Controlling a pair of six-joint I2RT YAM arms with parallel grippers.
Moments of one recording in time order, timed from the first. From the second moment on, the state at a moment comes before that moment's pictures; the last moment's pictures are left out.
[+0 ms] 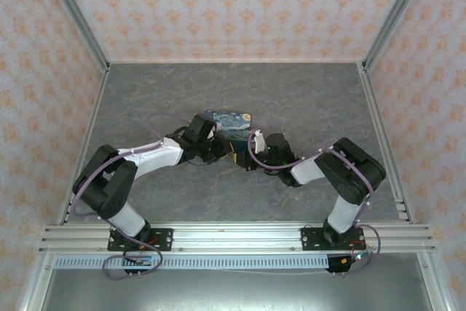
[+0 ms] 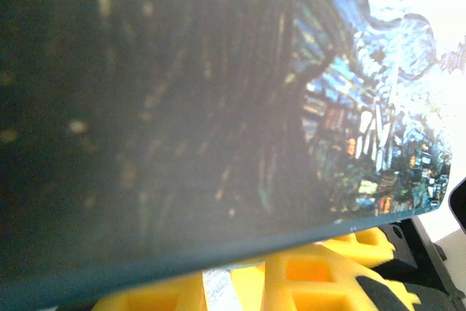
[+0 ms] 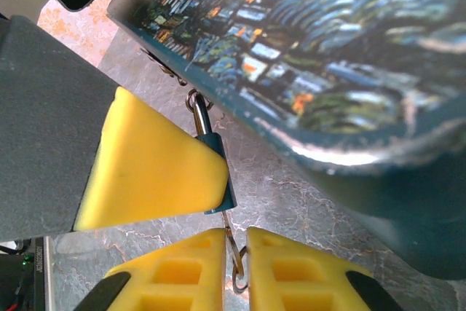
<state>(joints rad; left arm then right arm) -0.55 1.59 0.85 -0.15 0.35 -1.04 0.65 1.73 0.51 0.76 -0.49 0.59</state>
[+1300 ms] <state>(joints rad) -0.53 1.58 0.86 -0.09 0.35 -1.05 0.61 1.64 0.60 0.58 -0.48 0.49</state>
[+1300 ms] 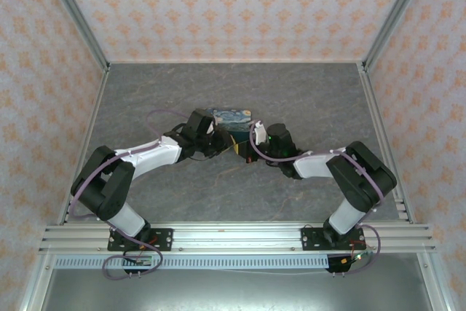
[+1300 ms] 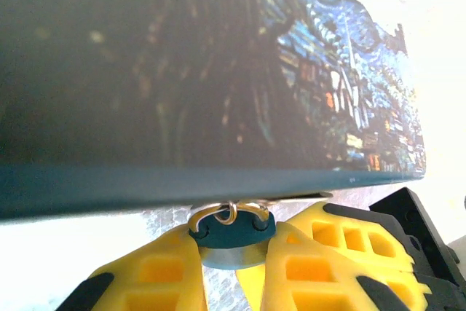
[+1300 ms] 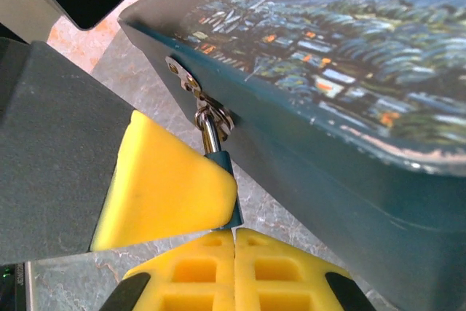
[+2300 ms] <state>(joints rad) -0.54 1.65 0.83 -0.04 0.34 -1.08 0.65 1.77 0.52 0.81 -0.41 0.71</state>
